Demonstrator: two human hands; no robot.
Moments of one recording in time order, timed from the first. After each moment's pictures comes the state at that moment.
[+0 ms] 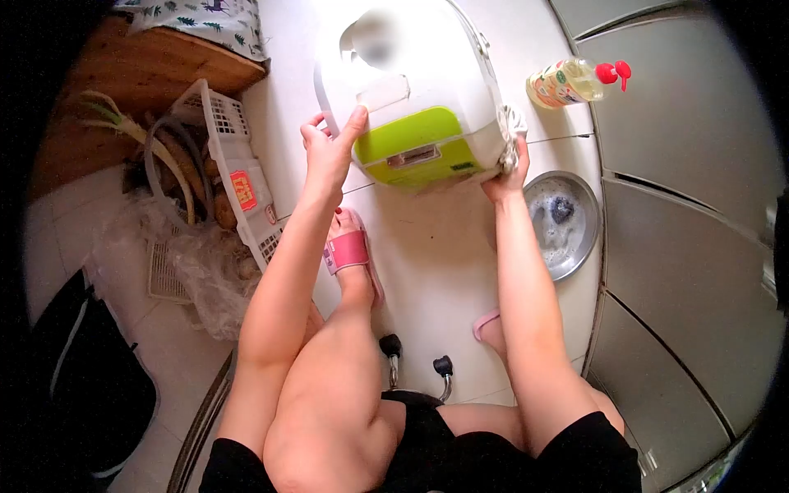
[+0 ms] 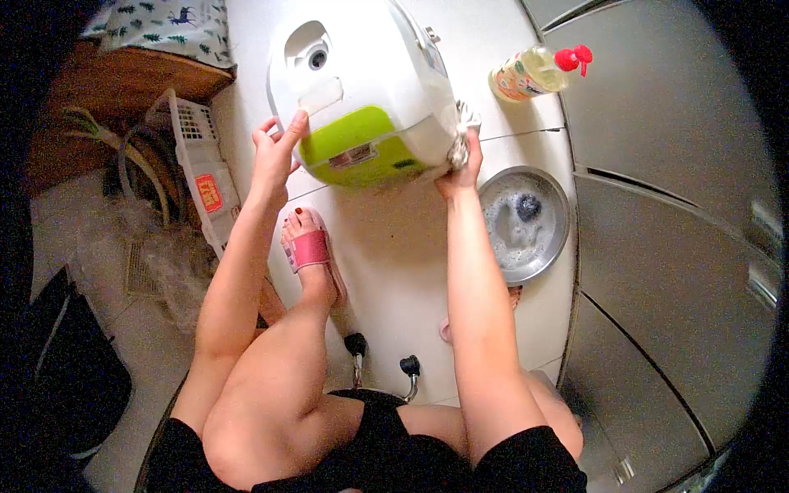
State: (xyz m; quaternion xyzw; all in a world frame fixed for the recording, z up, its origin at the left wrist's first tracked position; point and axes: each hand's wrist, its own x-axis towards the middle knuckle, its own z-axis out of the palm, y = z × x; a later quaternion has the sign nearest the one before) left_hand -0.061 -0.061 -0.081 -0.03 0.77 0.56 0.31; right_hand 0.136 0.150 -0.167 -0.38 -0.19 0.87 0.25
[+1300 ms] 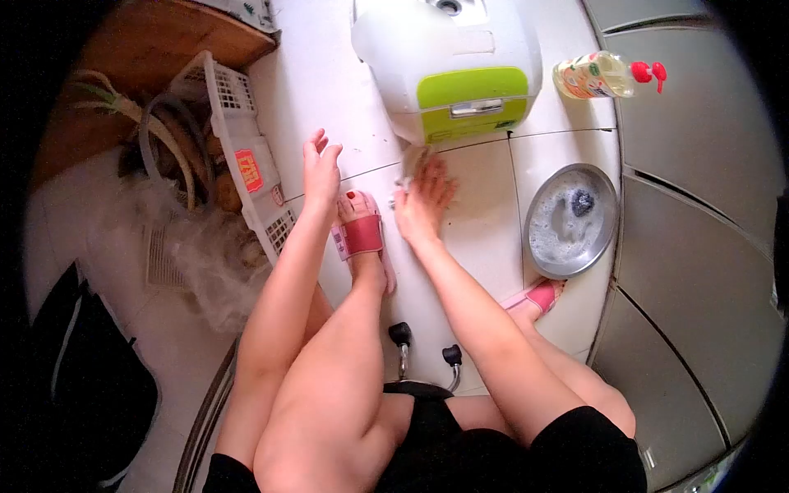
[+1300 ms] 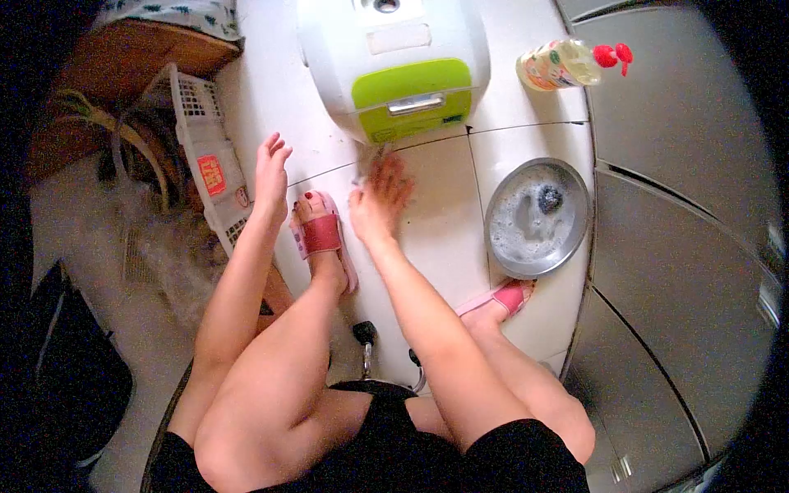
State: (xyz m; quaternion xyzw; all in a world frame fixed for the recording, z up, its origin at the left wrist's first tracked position) left_hand -0.049 -0.131 -0.134 -0.08 0.79 0.53 0.30; right_hand 0.122 -0.057 -0.221 -0.38 -0.90 0.21 -0.06
